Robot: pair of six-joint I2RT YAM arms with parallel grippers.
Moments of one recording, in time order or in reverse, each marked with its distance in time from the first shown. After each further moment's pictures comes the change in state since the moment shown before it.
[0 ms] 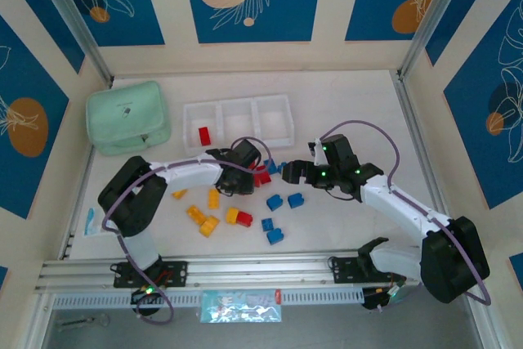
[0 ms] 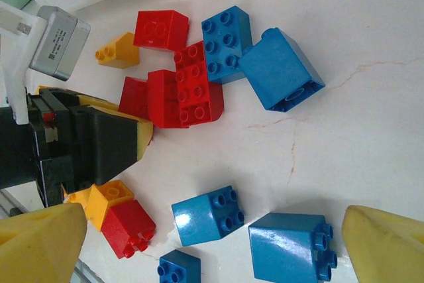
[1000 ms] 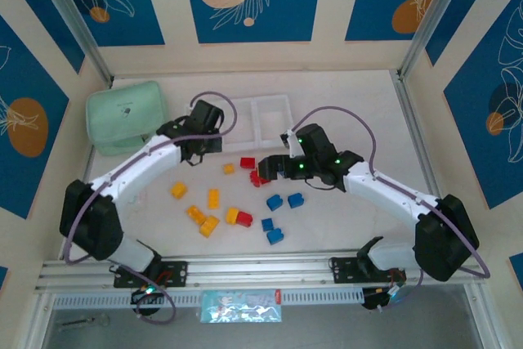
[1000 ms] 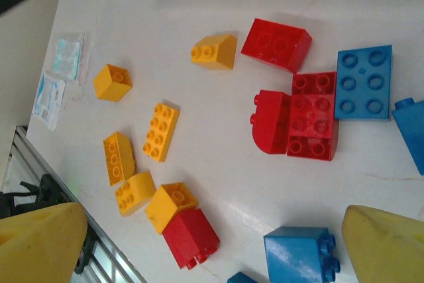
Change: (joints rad) left arm 0.269 -0.237 0.178 -0.150 -0.242 0.182; right arm 0.179 0.151 0.203 0.030 0.013 -0.018
